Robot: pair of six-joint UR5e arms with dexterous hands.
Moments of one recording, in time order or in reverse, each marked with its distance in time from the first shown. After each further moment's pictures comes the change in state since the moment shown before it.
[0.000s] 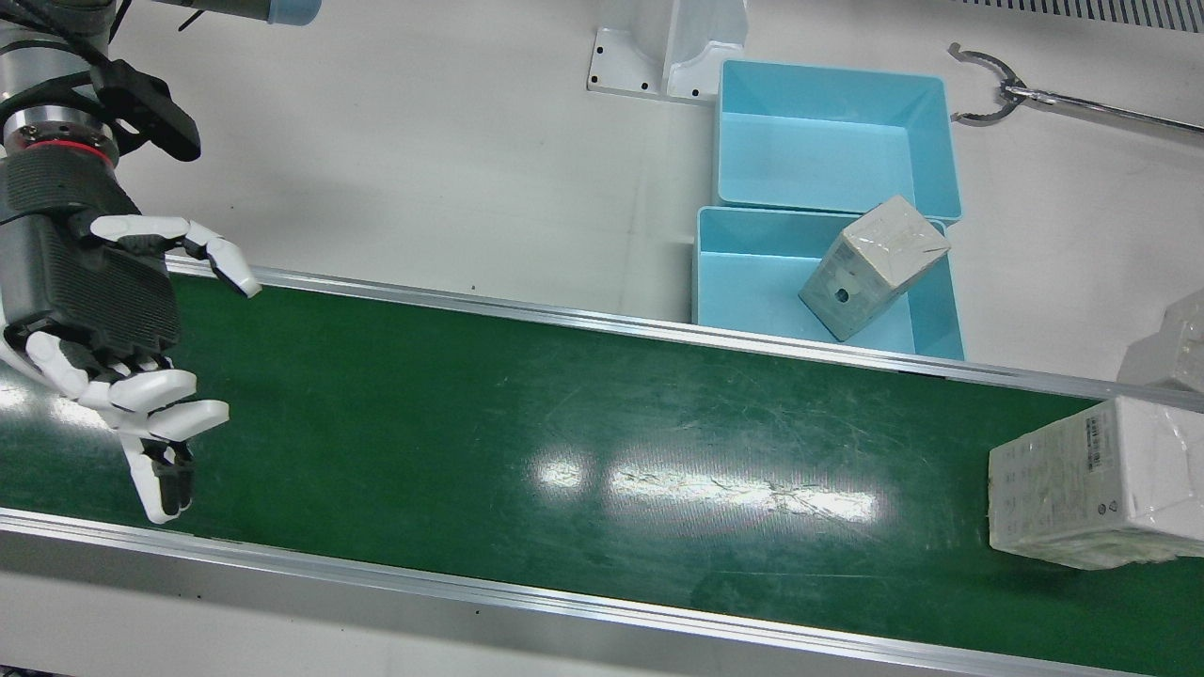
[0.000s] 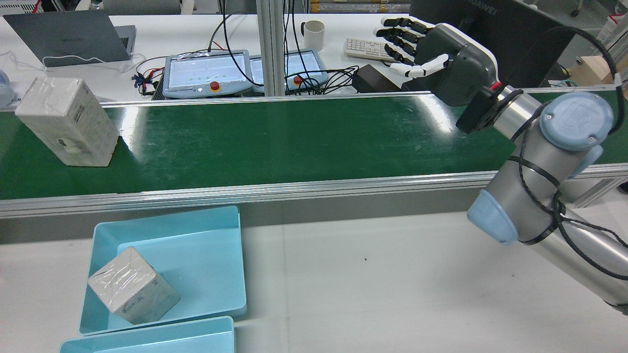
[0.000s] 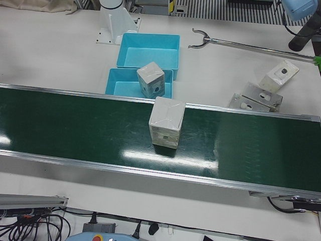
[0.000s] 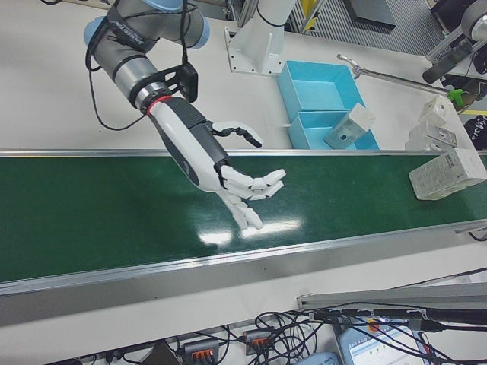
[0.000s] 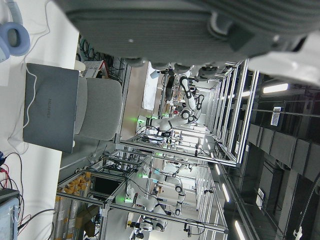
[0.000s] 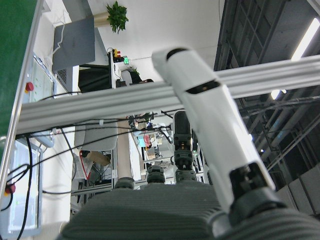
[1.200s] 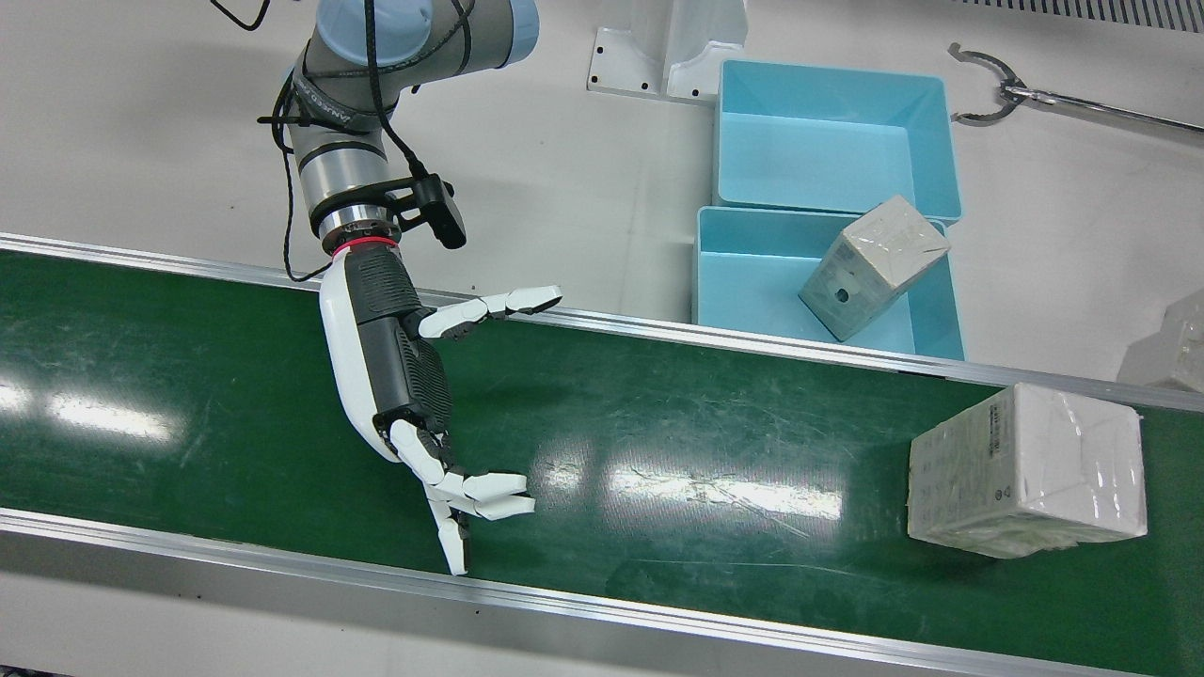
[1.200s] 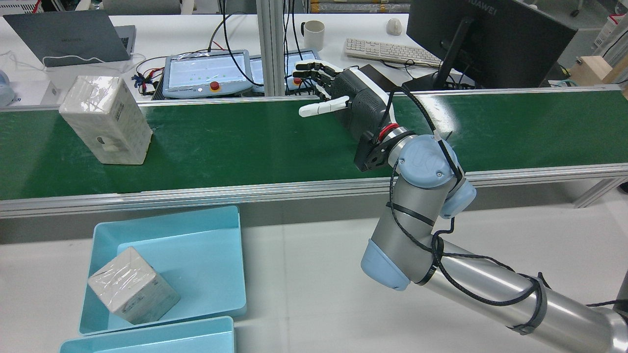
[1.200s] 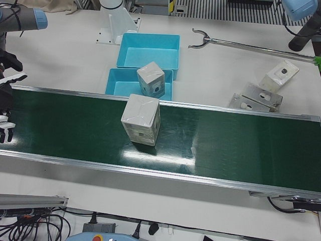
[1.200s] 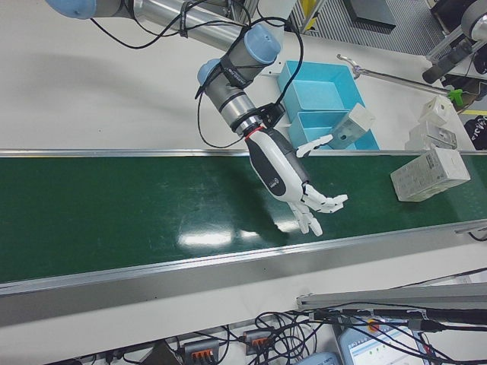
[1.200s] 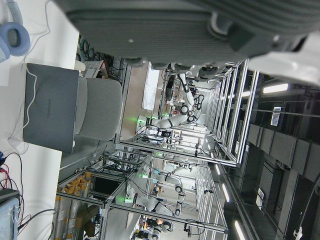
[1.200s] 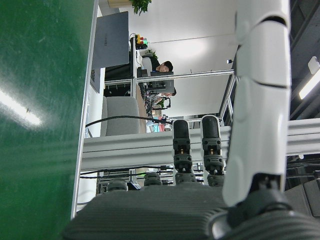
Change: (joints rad) left arm 0.000 0.000 0.000 0.000 0.000 0.000; right arm -0.270 0.254 -0.200 -0.122 0.279 -0.145
